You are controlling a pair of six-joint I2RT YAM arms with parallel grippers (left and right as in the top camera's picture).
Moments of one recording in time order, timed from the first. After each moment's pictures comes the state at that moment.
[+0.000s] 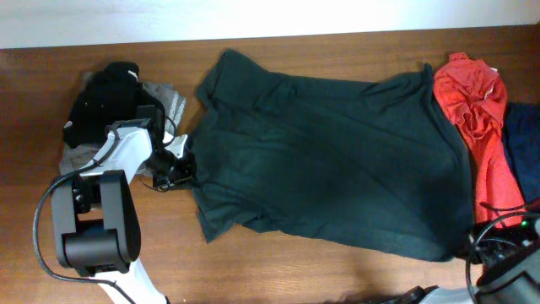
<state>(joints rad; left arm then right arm) 0.04 1.98 1.25 -0.94 0.35 -0.02 -1.00 1.64 0.89 -1.07 -0.15 0.33</state>
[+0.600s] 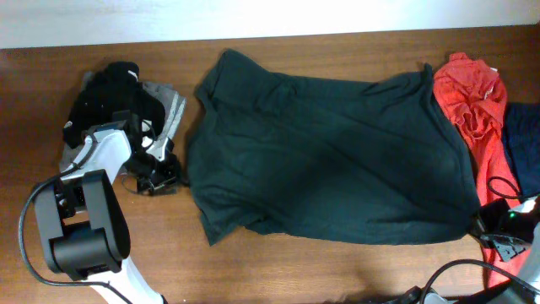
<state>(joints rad) 0.15 1.98 1.25 -0.98 0.39 0.01 -0.92 1.33 0.98 -1.19 -0.25 0.23</state>
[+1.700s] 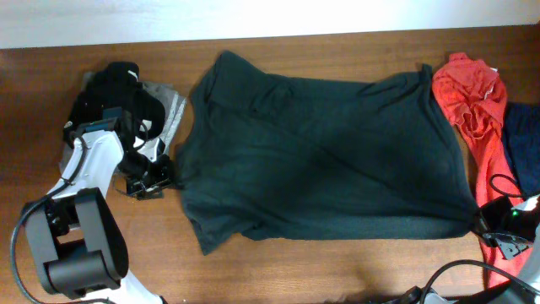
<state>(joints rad) 0.16 1.87 1.26 -1.11 0.30 -0.03 -0.92 1.33 1.00 -1.18 -0.25 0.23</state>
